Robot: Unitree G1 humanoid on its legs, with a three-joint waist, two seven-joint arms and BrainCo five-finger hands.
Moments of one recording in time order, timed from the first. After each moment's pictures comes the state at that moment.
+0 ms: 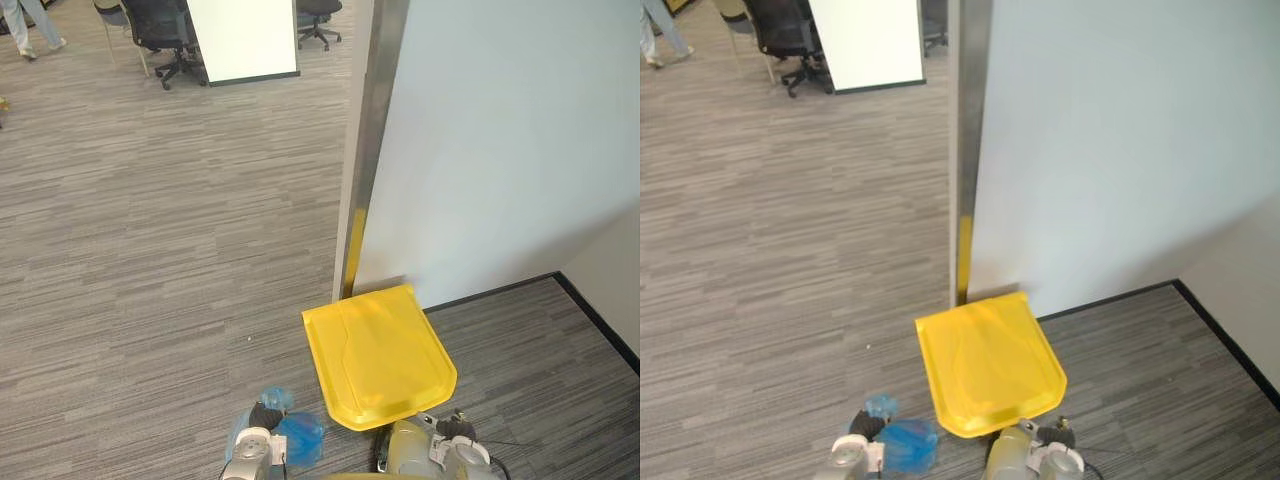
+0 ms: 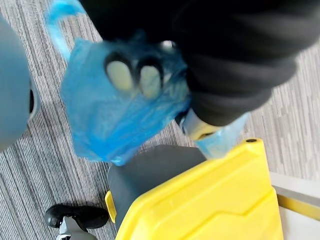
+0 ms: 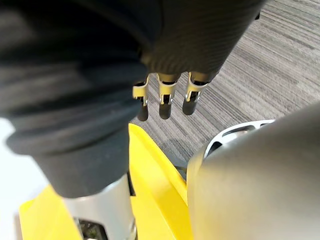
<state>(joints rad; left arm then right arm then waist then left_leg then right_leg) 0.01 -0.05 0.06 0.96 0.08 -0.06 0.13 0.04 0.00 -0.37 0.88 -0.01 0.03 -0.19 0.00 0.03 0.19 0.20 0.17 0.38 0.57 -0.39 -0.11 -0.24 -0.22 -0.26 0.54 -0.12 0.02</state>
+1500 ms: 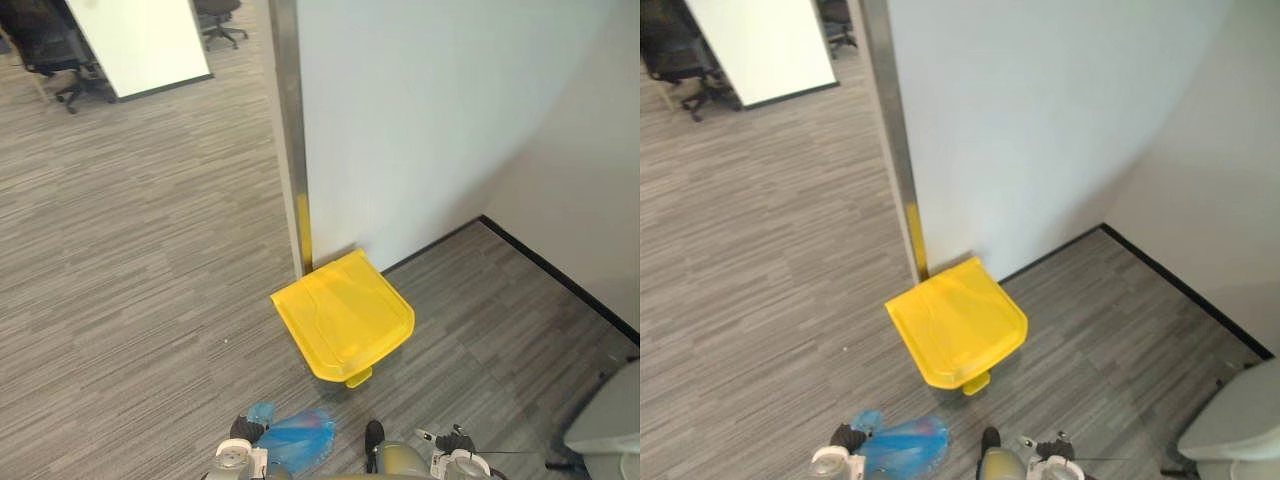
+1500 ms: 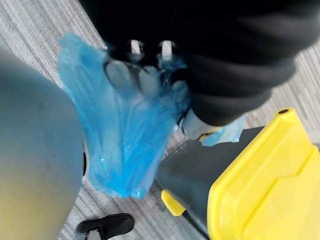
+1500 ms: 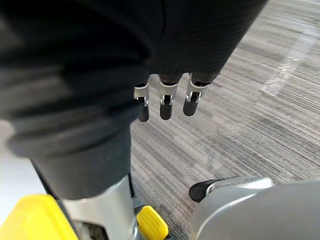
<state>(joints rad) 0.02 0.07 0.01 1.01 0.05 -0.04 0.13 0.02 -0.01 -0.32 1.00 -0.03 0.00 -0.20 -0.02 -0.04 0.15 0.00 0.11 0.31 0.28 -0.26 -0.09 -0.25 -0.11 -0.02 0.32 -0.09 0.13</state>
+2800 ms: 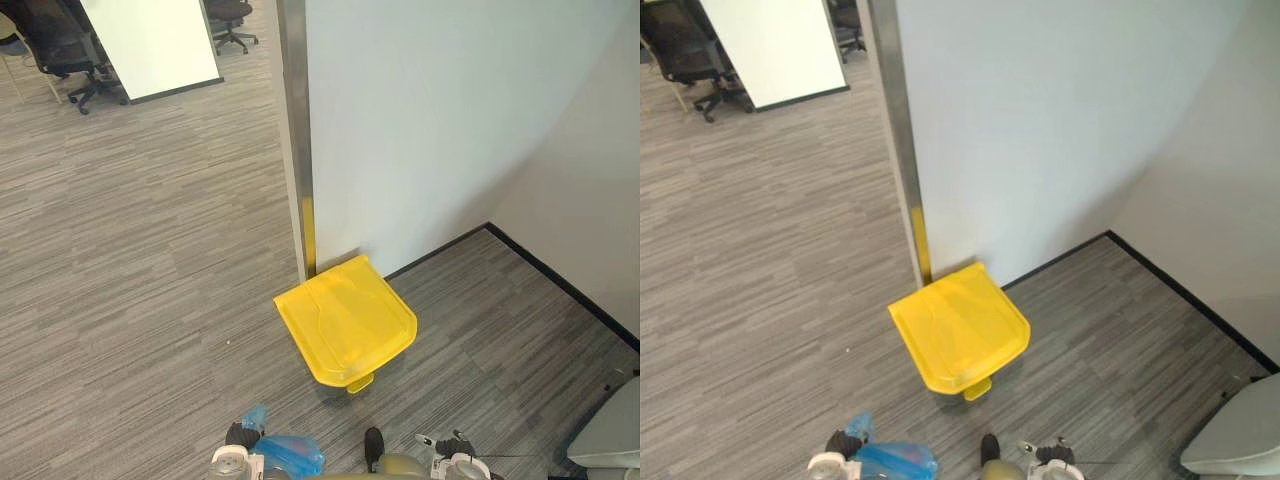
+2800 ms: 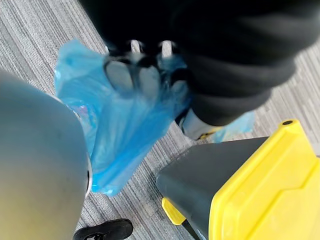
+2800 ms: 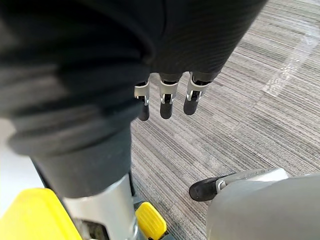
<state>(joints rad) 0.04 0.06 0.02 1.02 0.04 -0.04 0.15 0.02 -0.04 -0.34 1.05 -0.04 0.01 -0.19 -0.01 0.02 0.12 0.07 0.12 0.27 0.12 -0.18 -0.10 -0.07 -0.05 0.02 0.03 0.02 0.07</state>
